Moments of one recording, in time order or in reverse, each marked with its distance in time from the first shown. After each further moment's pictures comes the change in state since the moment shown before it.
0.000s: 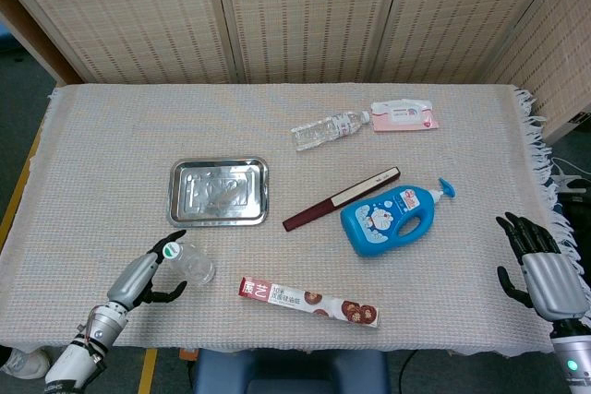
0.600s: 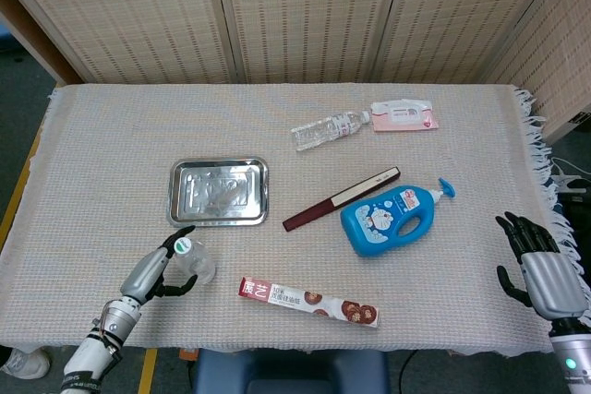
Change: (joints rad) left arm -0.035 -0.078 -0.020 0.019 -0.079 0.012 0.024; right arm 0.004 -0.006 0.002 0.001 0.013 -0.009 -0.013
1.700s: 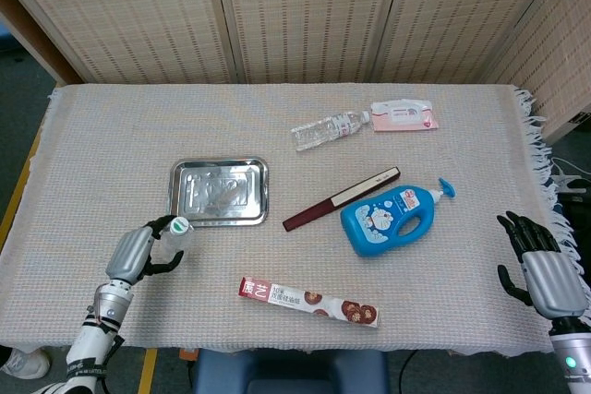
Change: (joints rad) left arm -0.021 -0.049 -0.055 0.051 -0.069 0.179 0.264; right arm 0.003 0.003 0.003 -0.007 0.015 -0.008 -0.002
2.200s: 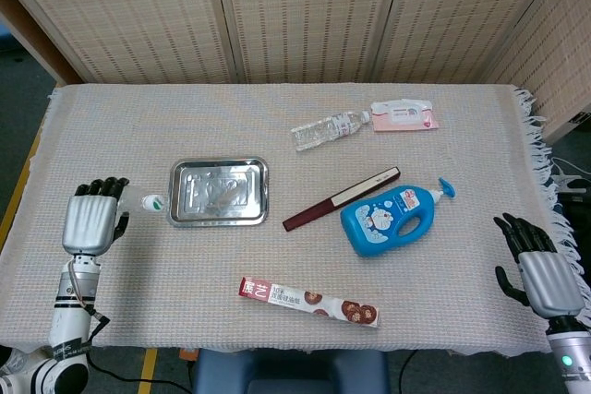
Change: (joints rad) left arm -0.036 -0.003 -0.034 0.172 0.053 0.228 0.537; right arm 0.008 -0.003 -0.002 -0.003 0.015 -0.023 -0.021
